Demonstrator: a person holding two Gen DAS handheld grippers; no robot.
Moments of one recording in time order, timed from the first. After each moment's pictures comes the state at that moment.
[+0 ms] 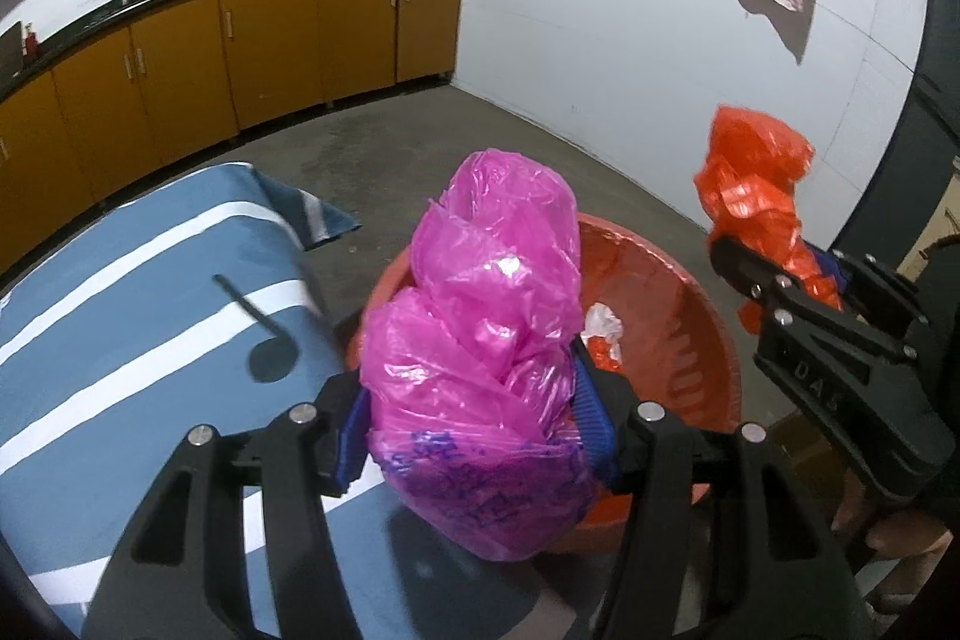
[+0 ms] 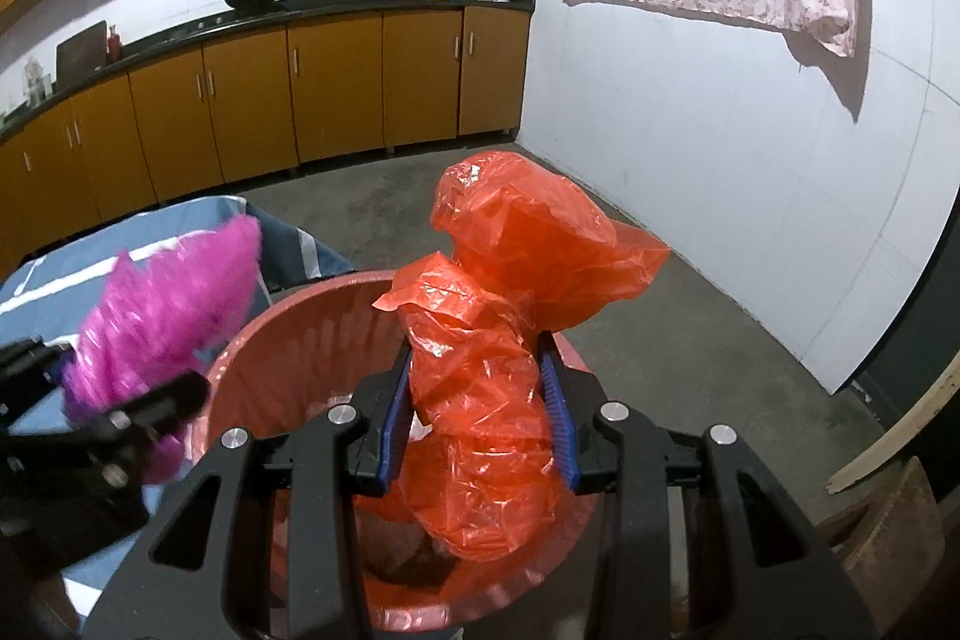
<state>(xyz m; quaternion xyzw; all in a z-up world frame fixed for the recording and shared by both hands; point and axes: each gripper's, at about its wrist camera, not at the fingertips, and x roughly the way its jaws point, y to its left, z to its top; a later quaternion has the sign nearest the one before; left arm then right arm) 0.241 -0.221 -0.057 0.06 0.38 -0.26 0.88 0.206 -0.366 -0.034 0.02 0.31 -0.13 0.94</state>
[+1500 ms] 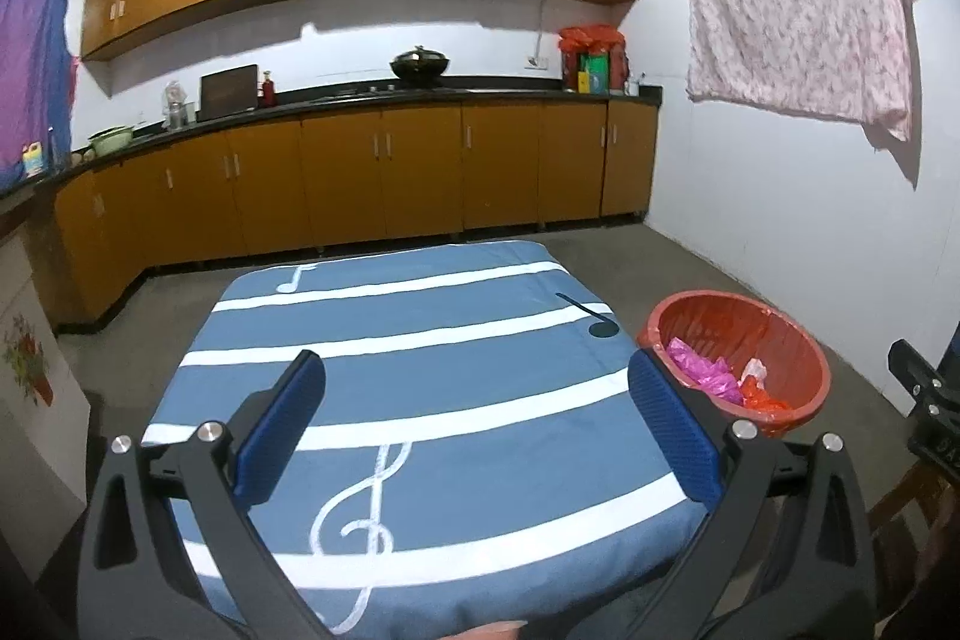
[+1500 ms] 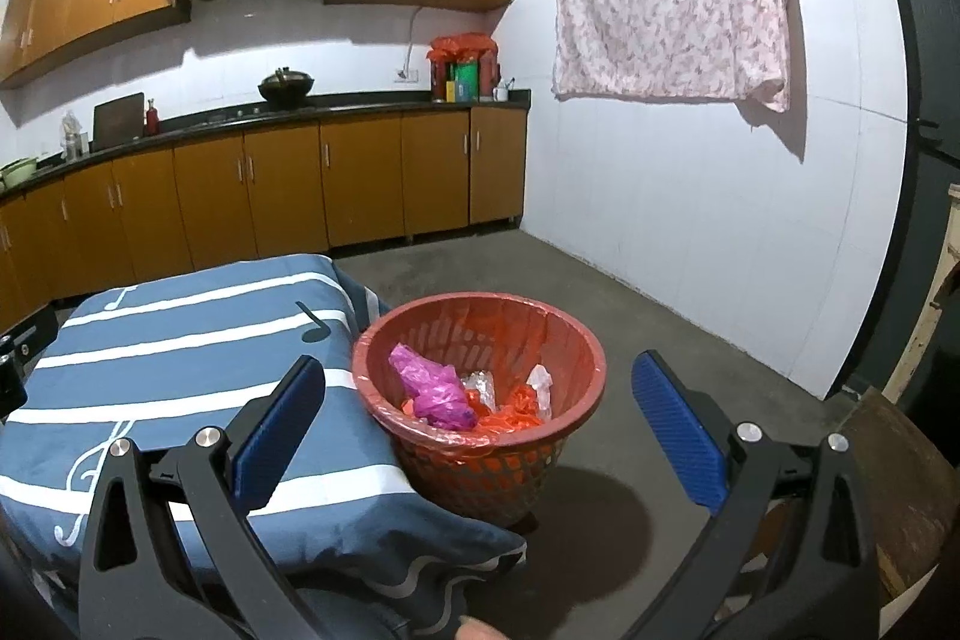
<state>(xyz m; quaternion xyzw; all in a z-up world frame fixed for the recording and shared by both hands) 0.030 -0.009 0.017 0.01 0.21 -0.02 0.98 0.008 -0.250 0.010 0.02 0.19 -0.14 0.97</state>
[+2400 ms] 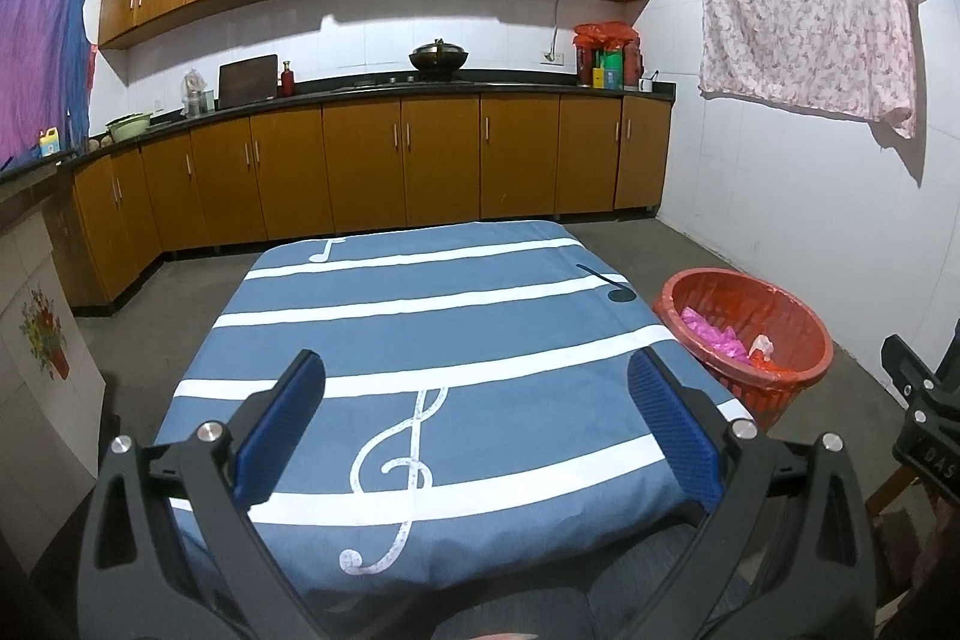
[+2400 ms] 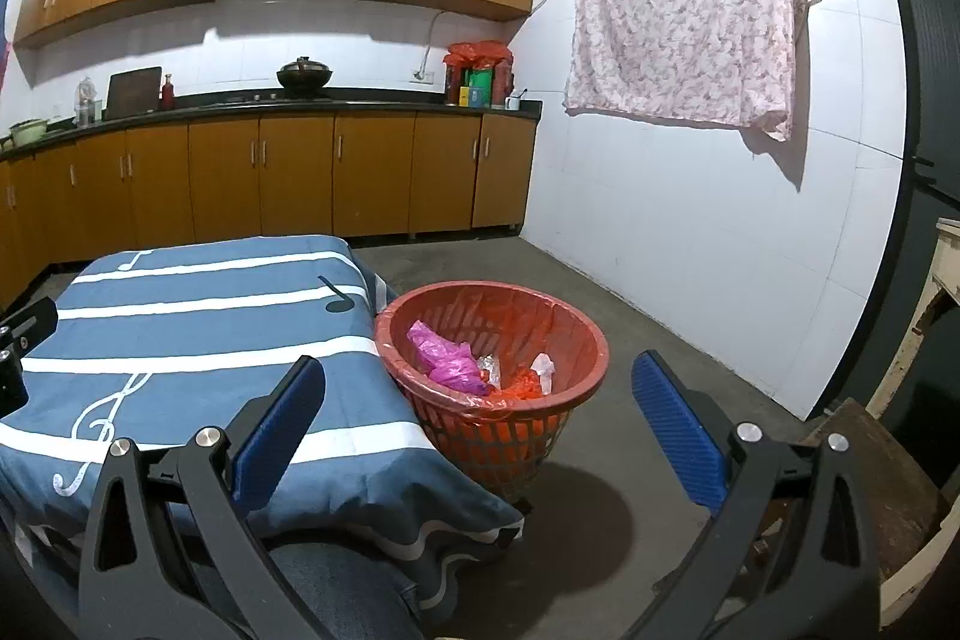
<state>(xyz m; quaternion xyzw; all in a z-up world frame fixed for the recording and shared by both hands) -0.012 0.011 -0.003 0.01 0.22 -0.01 0.98 -0.019 -0.207 -0.003 -0.02 0.19 -0.14 0.97</state>
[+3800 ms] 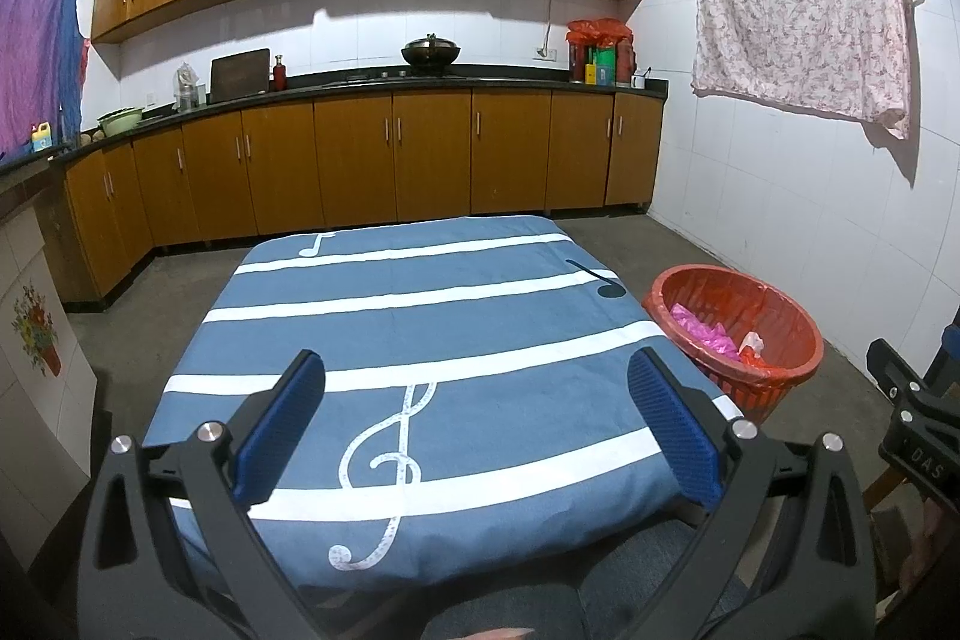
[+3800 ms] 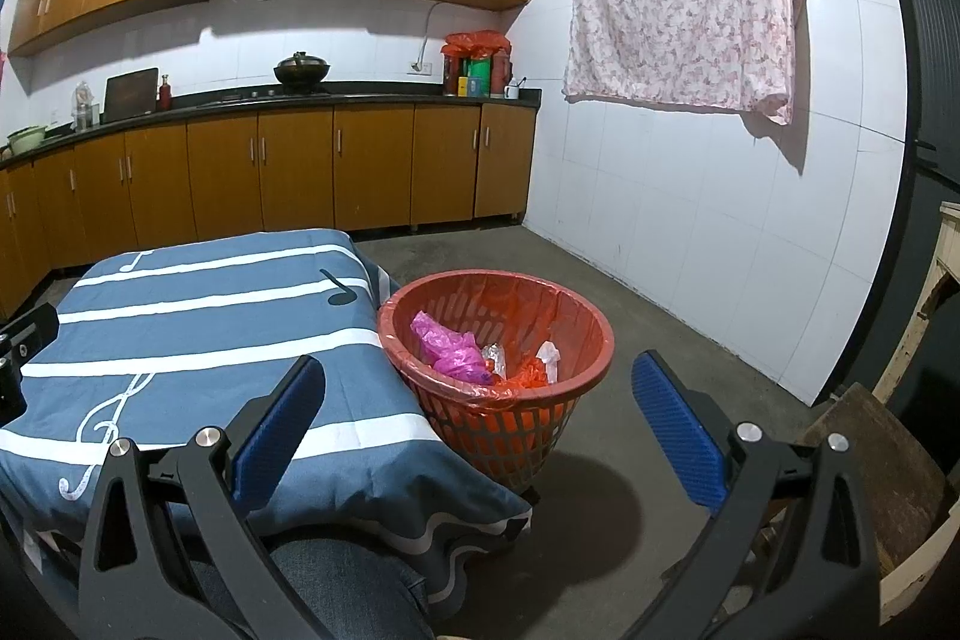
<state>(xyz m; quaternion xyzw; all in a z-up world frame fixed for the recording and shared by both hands) -0.013 0.003 -0.004 0.00 0.22 -0.02 0.97 -0.016 -0.206 -0.007 -0.01 0.20 -0.14 0.97</state>
